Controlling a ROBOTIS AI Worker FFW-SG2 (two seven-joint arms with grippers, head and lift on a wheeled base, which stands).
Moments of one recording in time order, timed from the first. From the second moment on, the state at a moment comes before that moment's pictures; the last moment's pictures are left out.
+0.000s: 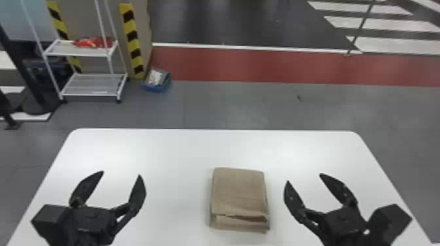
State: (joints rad) left arm 0.46 0.00 0.07 -1.82 0.05 -0.12 -0.21; right arm 0.52 0.00 -0.16 -1.92 -0.09 -0.05 0.40
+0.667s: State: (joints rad) left arm 0.54 0.00 0.17 -1.87 0.10 -0.12 -0.26; right arm 0.55 0.00 -0.11 -1.97 -0.06 -0.05 0.34
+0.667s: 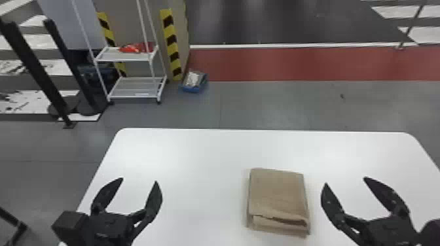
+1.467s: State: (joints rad) left arm 0.56 0.00 0.17 -1.91 0.11 -0.13 -0.27; right arm 0.56 0.00 -0.10 -2.00 -0.05 -0.04 0.34
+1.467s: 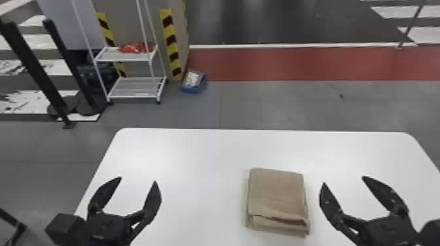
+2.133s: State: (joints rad) left arm 0.57 0.00 0.17 -1.91 0.12 -0.13 -0.28; right arm 0.58 0.00 -0.11 -2.01 -0.05 -0.04 0.34
